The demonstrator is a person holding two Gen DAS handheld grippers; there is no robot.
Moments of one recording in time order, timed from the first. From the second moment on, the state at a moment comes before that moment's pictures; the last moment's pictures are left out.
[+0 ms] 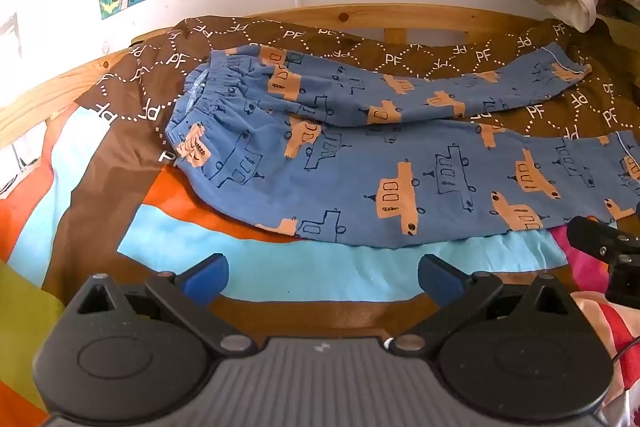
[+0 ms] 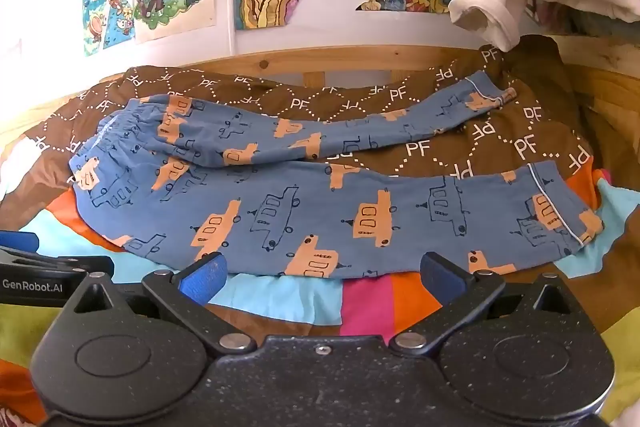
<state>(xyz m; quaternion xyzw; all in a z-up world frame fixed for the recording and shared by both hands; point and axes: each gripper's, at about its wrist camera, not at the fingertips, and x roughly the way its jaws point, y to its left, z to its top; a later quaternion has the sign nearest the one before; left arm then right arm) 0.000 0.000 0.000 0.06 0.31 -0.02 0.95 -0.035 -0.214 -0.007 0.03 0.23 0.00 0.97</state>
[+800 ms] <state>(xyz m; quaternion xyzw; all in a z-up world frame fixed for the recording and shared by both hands) 0.000 0.001 0.000 0.05 0.31 -0.02 0.95 -0.034 -0.213 -0.007 0.03 0.24 0.00 0.97</state>
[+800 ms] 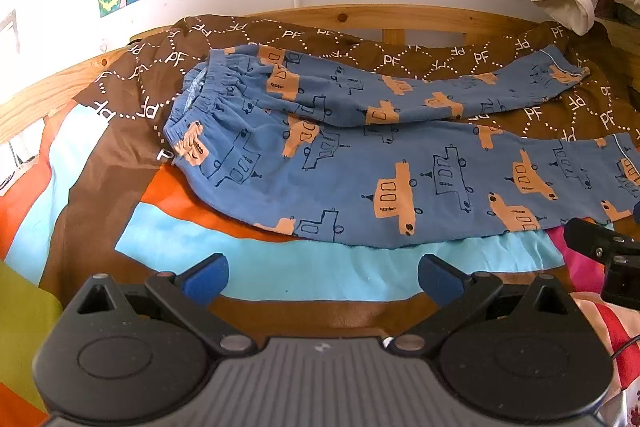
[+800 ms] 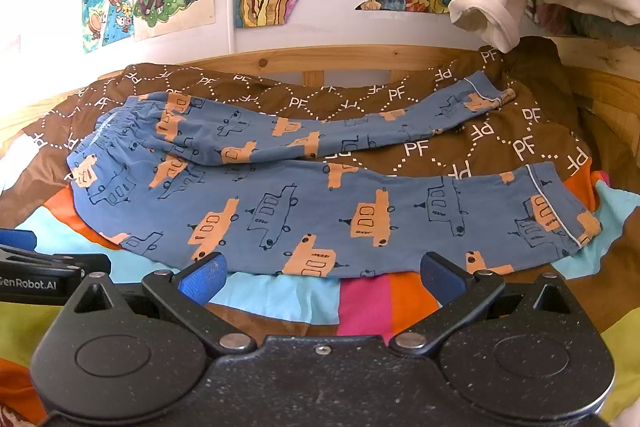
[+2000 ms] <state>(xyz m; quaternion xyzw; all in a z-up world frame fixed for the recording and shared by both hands) 0.001 0.001 -0.001 0.05 0.30 -0.03 0.95 -0.035 -0.216 -0.008 0.03 0.23 -0.02 0.97</state>
